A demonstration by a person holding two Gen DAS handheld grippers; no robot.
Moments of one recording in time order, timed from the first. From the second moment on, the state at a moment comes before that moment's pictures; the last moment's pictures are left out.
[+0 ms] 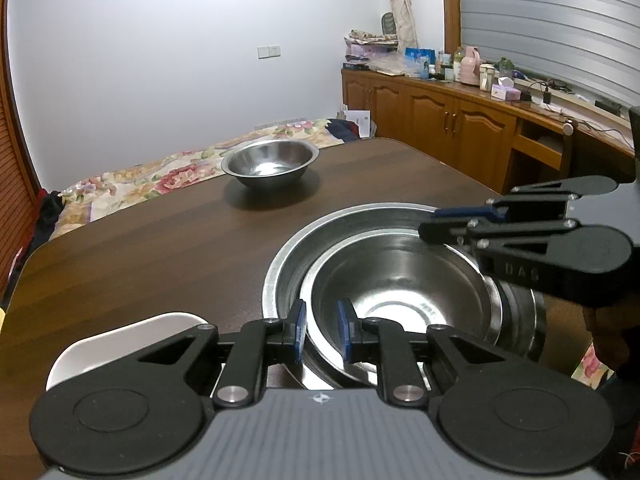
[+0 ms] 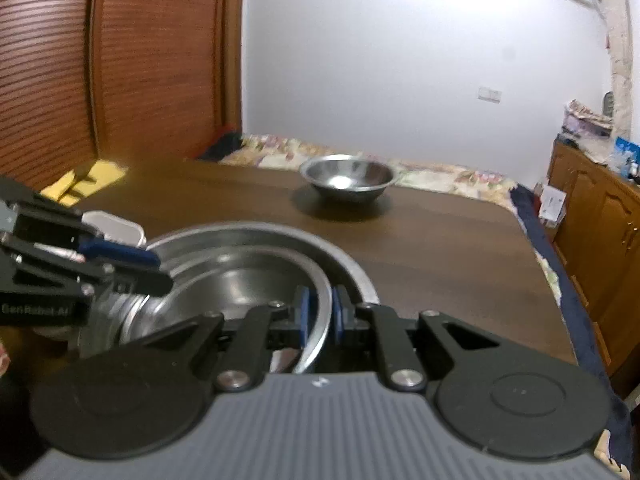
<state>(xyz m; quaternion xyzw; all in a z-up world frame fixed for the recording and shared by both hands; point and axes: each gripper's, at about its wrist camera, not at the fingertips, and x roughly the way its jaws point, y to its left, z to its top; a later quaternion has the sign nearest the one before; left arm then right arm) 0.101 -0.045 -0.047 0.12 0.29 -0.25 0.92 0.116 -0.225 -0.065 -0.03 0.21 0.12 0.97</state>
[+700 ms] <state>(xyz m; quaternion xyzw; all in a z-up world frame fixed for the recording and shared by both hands) 0.107 -0.036 -0.024 0.08 0.26 -0.24 0.93 0.108 -0.237 -0.042 0.01 0.18 0.13 0.97</state>
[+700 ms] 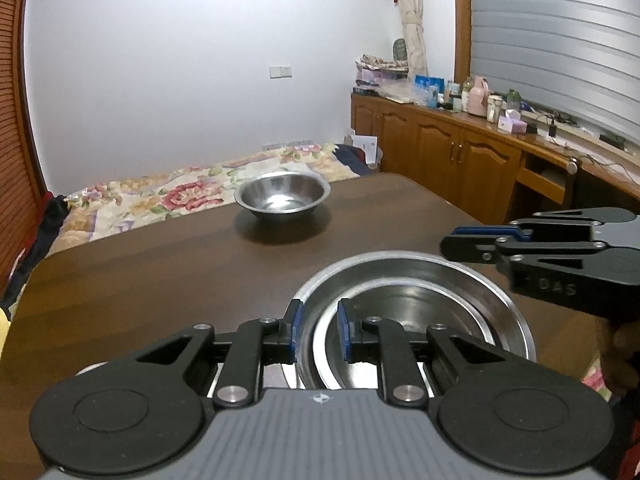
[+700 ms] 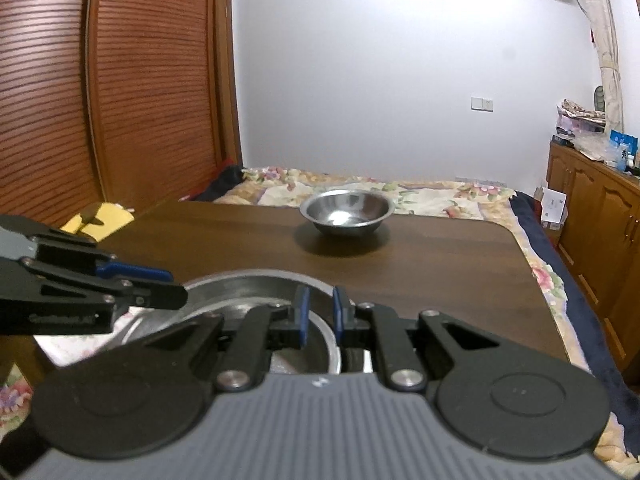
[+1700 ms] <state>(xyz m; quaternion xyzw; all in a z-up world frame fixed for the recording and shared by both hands) 0.265 -0.062 0.003 0.07 0.25 -0.21 0.94 0.271 -0.271 -0.029 0.02 0.19 0.16 0.97</state>
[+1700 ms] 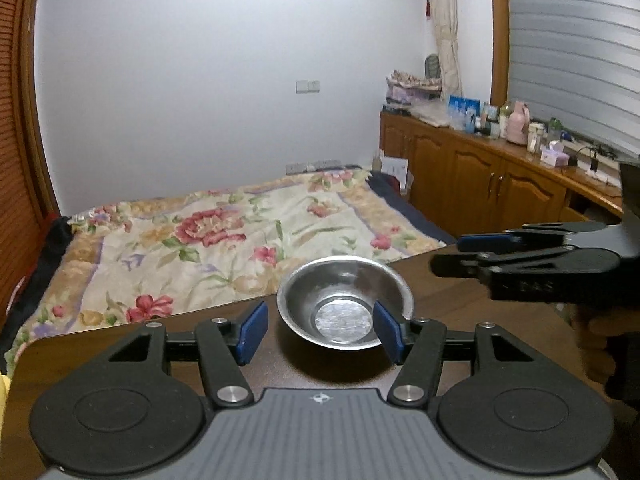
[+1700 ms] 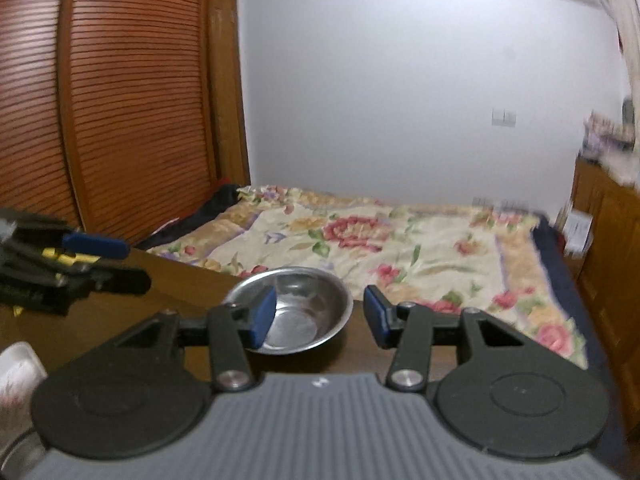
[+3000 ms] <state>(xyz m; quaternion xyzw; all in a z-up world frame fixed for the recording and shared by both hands) 0.339 -0.079 -0.049 0.05 0.36 -0.21 0.91 0.332 -0.274 -0.078 0.11 0.28 0.20 0.93</state>
